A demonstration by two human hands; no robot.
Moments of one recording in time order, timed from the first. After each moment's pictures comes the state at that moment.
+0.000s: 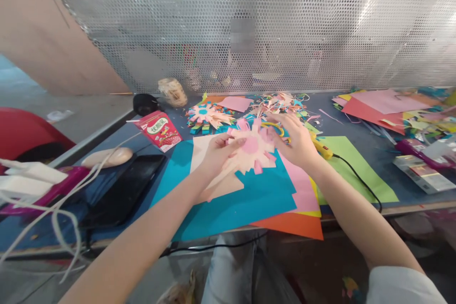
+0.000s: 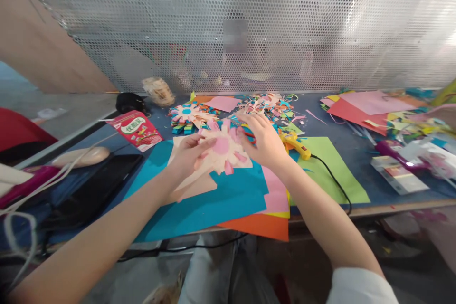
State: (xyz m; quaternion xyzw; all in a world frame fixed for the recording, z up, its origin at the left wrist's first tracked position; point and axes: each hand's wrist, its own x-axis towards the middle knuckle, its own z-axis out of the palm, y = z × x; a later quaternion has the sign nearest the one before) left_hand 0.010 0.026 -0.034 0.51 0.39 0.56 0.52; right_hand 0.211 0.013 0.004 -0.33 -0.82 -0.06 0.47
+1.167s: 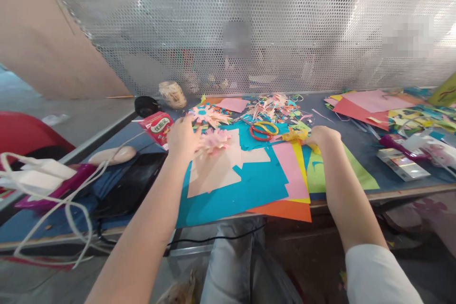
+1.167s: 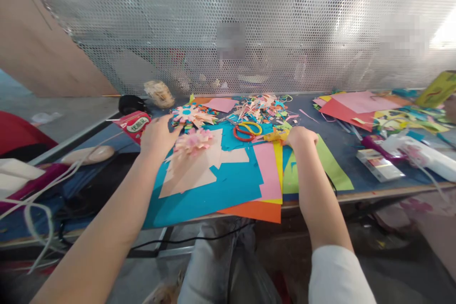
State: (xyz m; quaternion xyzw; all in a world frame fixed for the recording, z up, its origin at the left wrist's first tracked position) left_hand -0.061 0.054 -0.009 0.64 0.71 0.28 -0.07; right_hand 0.283 0.035 0.023 -0.83 -0.53 0.11 -0.10
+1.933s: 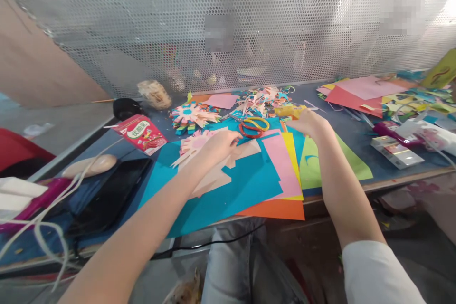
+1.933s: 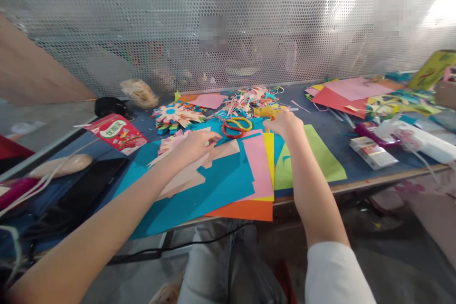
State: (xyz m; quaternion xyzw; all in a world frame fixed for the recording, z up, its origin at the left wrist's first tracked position) left_hand 0.032 0.042 -0.015 0.85 0.50 0.12 0.09; right_hand 0.286 0.037 0.017 -0.79 -0.60 0.09 0.10
